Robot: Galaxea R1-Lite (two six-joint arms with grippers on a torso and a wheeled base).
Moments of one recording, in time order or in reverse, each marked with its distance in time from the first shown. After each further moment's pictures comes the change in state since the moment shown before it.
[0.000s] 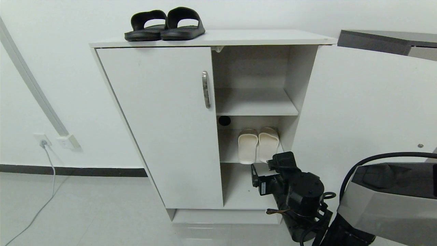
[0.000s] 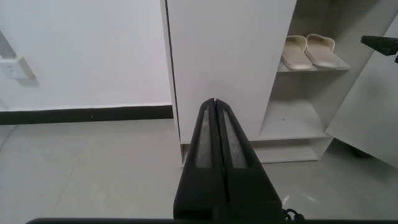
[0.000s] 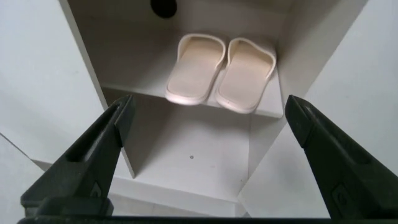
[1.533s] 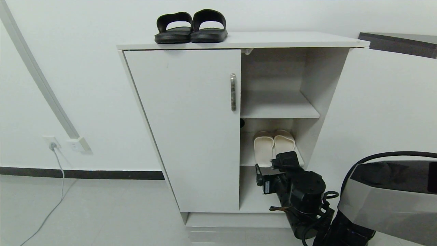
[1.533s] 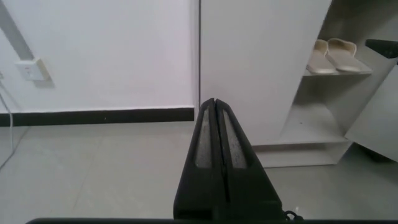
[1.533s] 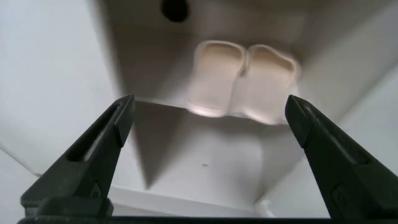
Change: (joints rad) left arm 0.000 0.000 0.000 0.000 0.003 -0.007; right arm -0.031 0.010 0.010 0.000 0.000 -0.003
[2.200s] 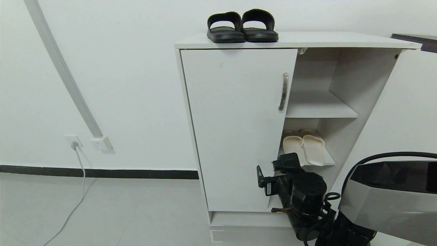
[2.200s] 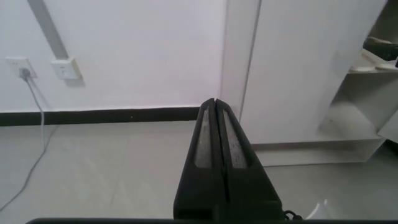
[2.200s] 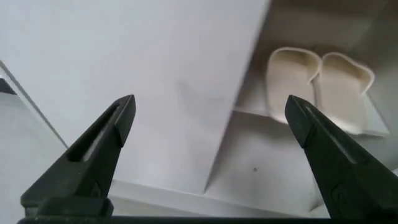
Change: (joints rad) left arm 0.000 0.001 0.000 0.000 0.000 -0.001; right arm -0.008 0.001 0.019 -0.006 0.003 0.001
